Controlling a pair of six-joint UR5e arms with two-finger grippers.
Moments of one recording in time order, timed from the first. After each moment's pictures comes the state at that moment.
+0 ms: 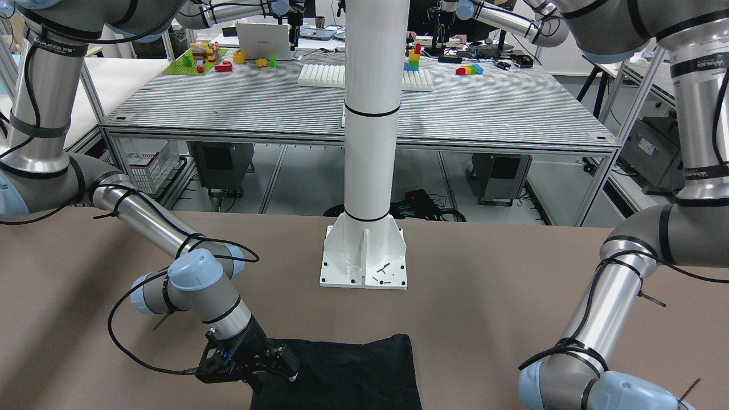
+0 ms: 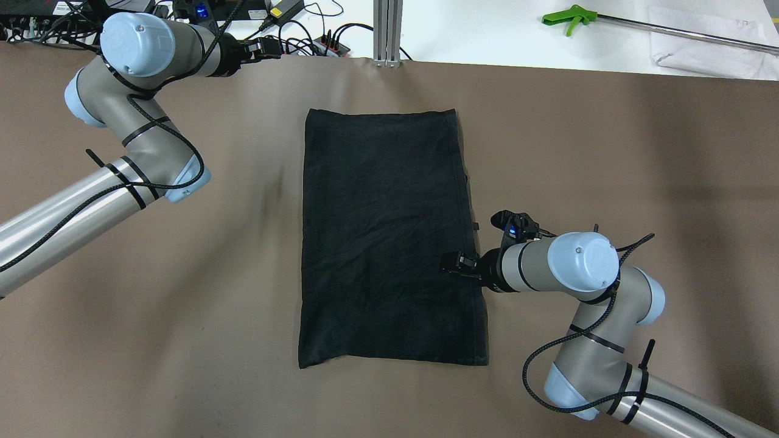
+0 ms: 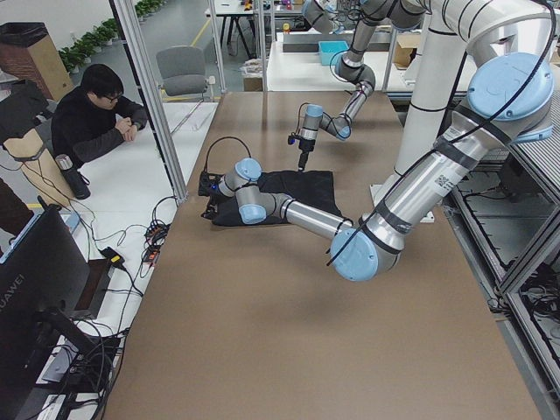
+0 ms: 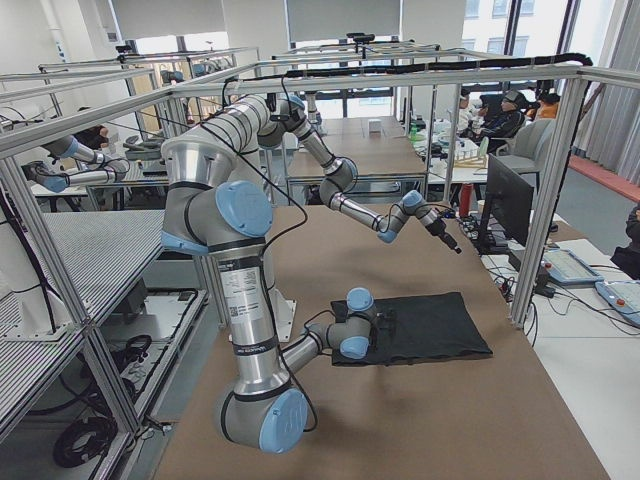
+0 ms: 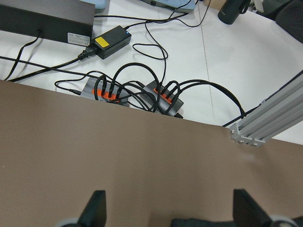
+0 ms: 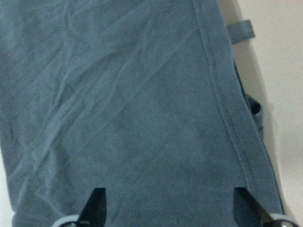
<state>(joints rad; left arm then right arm) -0.98 -2.34 -1.14 -2.46 -1.72 -1.23 0.60 -1.22 1.70 -0.81 1.88 1.52</state>
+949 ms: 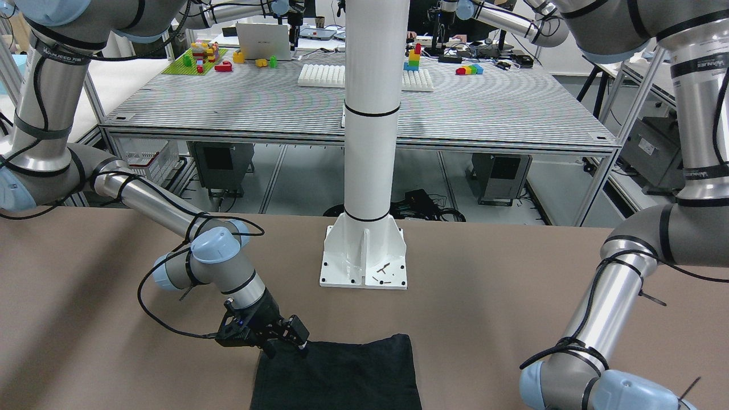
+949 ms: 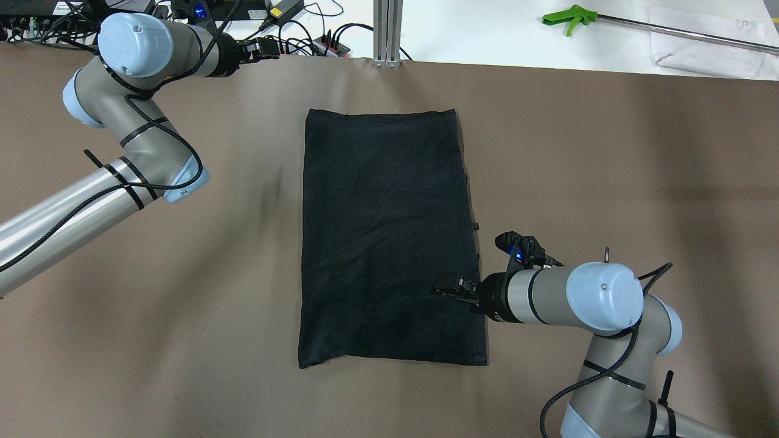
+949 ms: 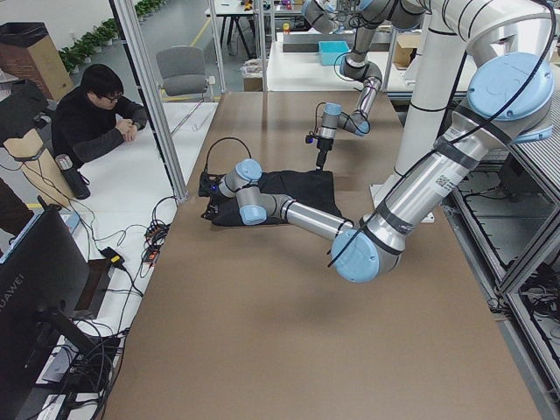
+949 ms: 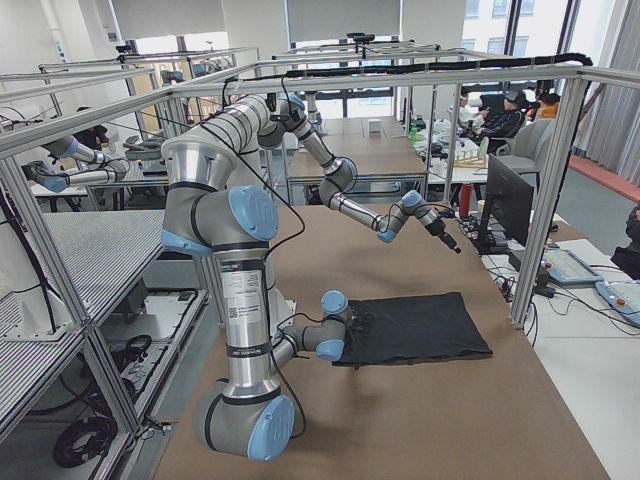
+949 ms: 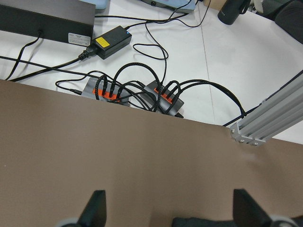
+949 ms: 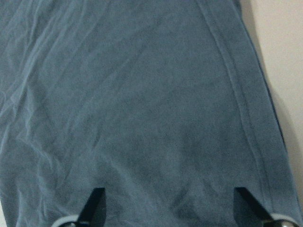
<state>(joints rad) -0.98 -2.34 -1.14 -2.46 -1.71 -1.23 0.43 -1.32 1.79 -0.80 1.75 1.65</state>
